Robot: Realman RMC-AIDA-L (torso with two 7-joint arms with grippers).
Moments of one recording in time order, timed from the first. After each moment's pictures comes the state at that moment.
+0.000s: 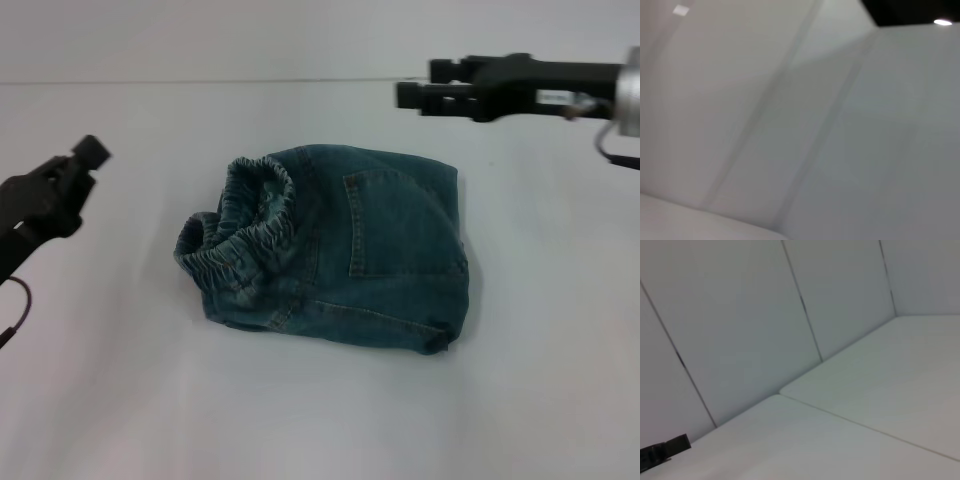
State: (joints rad) left arm -0.39 -2.13 0.18 0.37 1.76 1.64 -1.16; right arm 0.58 2.08 -0.94 -1.00 -1.87 -1.31 1.94
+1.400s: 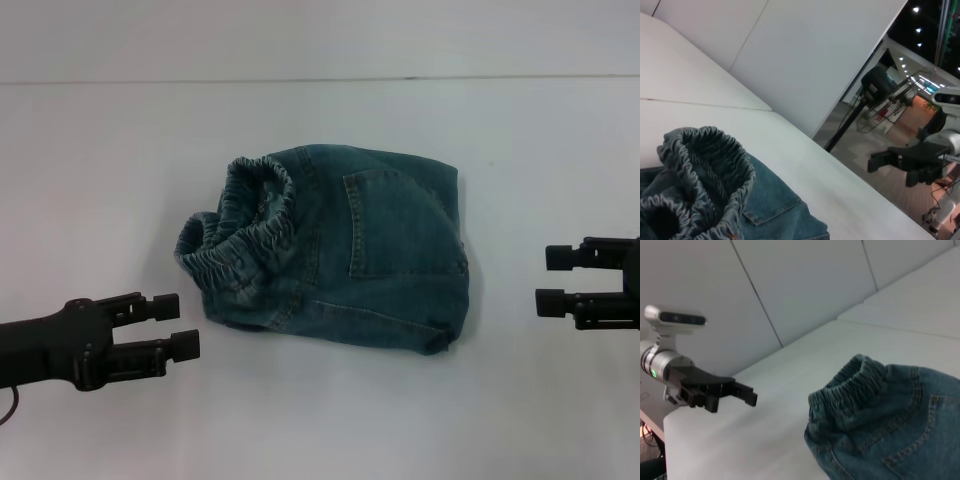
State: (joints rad) left arm -0.40 -2.08 0.41 0.73 2.19 1.91 -1.57; right arm 0.36 2.02 -0.68 -0.98 -2.01 -1.84 1.69
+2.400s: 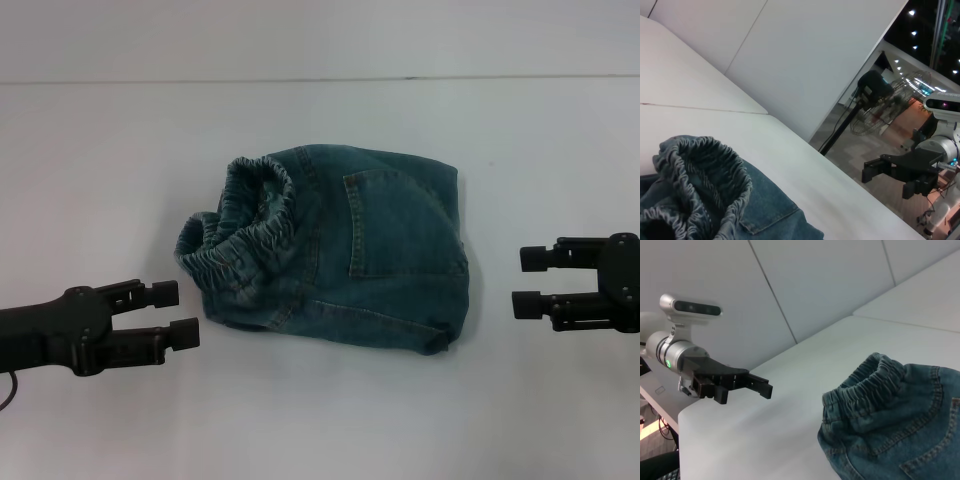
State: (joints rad) left arm -0.42 -2.08 0.40 0.73 2.19 1.92 -1.60; right arm 0.41 2.02 -0.69 -0.91 -2.03 -1.84 1.66
